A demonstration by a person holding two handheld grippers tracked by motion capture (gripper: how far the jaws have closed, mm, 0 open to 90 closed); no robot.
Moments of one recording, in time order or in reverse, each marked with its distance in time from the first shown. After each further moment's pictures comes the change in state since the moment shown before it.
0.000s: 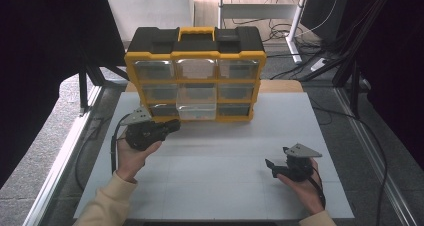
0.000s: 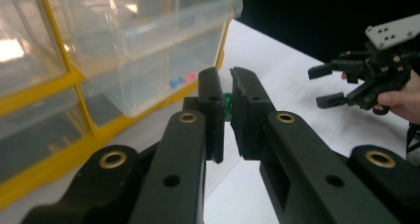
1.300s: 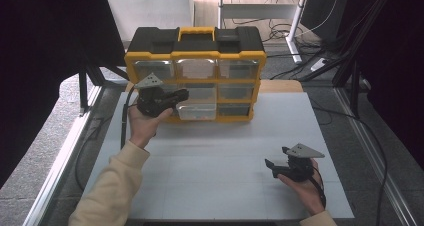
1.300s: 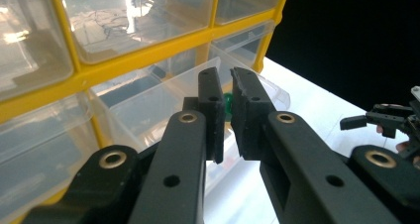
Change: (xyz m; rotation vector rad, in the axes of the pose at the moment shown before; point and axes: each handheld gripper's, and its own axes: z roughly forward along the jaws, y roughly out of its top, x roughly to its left) left arm 0.029 0.065 0.042 -0.010 0.053 -0.015; right arm 0.000 0.002 -0.003 -0.031 0.041 0.013
